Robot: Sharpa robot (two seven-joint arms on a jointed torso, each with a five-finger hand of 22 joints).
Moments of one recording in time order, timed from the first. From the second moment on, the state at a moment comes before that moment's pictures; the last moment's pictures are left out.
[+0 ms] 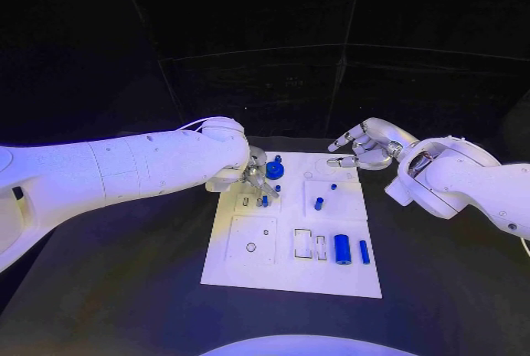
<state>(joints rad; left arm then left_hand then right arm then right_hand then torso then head) 1.43 -0.49 -0.23 1.25 -1.07 0.28 -0.53 1.16 0.09 -0.29 0.29 0.05 0.99 0.05 0.50 0.51 1.32 -0.01 1.18 1.08 1.47 -0.07 1.57 1.31 0.05 1.47 0.03 1.45 1.31 1.32 -0.89 -0.08 1.58 -1.02 -0.34 -0.08 1.42 -0.07 -0.07 0.21 0.32 0.94 0.16 0.08 0.07 1.46 0.07 1.39 1.31 1.47 0.01 1.57 1.31 0.01 1.47 0.12 1.57 1.31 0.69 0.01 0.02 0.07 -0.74</state>
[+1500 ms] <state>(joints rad) 1.42 -0.48 -0.23 1.26 -1.06 0.31 -0.54 1.29 0.16 -0.19 0.21 0.05 0.96 0.05 0.53 0.58 1.32 -0.01 1.19 1.09 1.47 -0.07 1.57 1.31 0.05 1.47 0.03 1.43 1.30 1.32 -0.87 -0.08 1.55 -1.02 -0.33 -0.09 1.42 -0.07 -0.07 0.20 0.33 0.94 0.16 0.08 0.07 1.45 0.07 1.38 1.31 1.47 0.01 1.57 1.31 0.01 1.47 0.12 1.57 1.31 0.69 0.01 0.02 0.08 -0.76</state>
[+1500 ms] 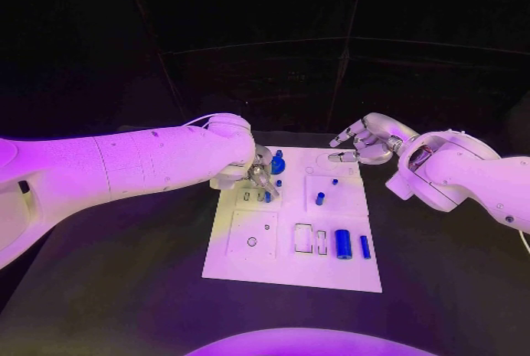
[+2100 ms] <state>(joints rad) 1.42 -0.50 -0.23 1.28 -1.00 0.29 -0.54 1.44 0.15 -0.07 0.16 0.06 0.93 0.04 0.51 0.59 1.32 -0.03 1.17 1.07 1.47 -0.09 1.57 1.31 0.05 1.46 0.02 1.43 1.30 1.32 -0.87 -0.08 1.55 -1.02 -0.32 -0.10 1.42 -0.07 -0.07 0.20 0.33 0.94 0.16 0.08 0.07 1.45 0.07 1.38 1.31 1.47 0.01 1.57 1.31 0.01 1.47 0.12 1.57 1.31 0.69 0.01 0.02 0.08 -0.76</state>
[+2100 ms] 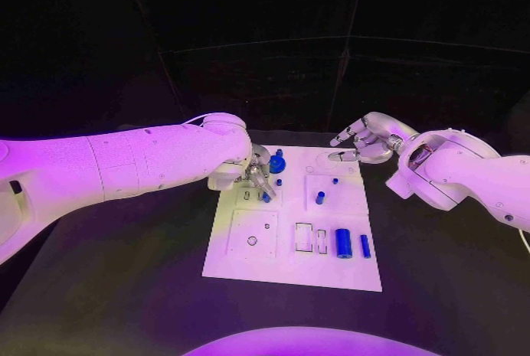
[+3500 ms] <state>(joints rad) 1.39 -0.61 -0.23 1.37 -0.98 0.05 -0.53 1.26 -0.09 0.42 0.15 0.07 0.93 0.05 0.51 0.65 1.33 -0.02 1.15 1.06 1.47 -0.09 1.57 1.31 0.05 1.46 0.02 1.42 1.31 1.32 -0.88 -0.08 1.54 -1.02 -0.32 -0.10 1.42 -0.07 -0.08 0.21 0.33 0.94 0.16 0.08 0.07 1.45 0.07 1.38 1.31 1.47 0.01 1.57 1.31 0.01 1.47 0.12 1.57 1.31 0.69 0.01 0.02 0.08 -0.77</state>
